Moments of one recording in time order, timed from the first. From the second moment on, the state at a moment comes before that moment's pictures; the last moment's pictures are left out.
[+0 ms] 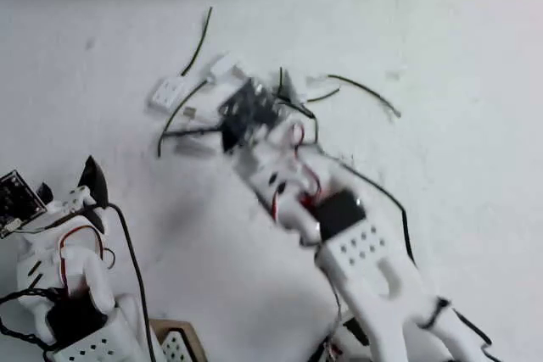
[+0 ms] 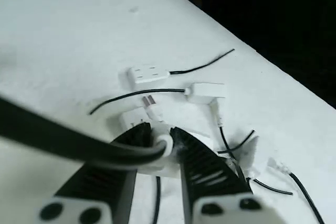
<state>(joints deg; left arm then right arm) -34.3 -100.6 82.2 54.5 7.6 -33.1 -39.1 42.4 33.3 16.0</state>
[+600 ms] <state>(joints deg) -34.3 -100.6 82.2 54.5 7.6 -17.1 -2.6 18.4 30.9 16.0</state>
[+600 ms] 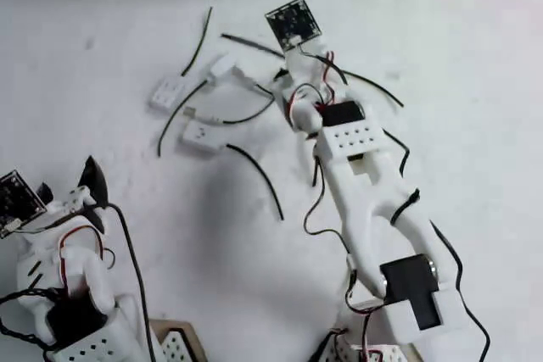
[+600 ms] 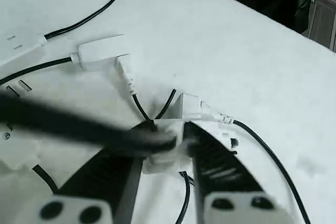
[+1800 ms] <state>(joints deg) -32.5 -100.6 83.1 54.5 7.6 -6.8 -29.1 30.5 77.1 16.0</state>
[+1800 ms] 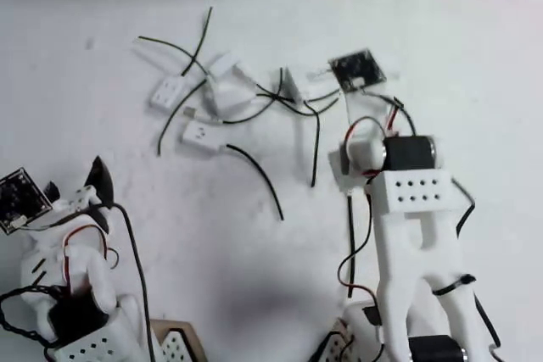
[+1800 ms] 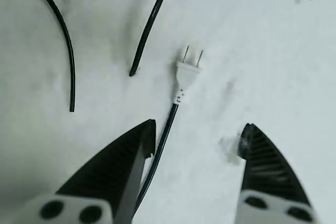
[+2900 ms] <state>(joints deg) -8.7 -69.7 62.9 57.3 -18.9 -12.2 -29.1 47.5 62.1 -2.8</state>
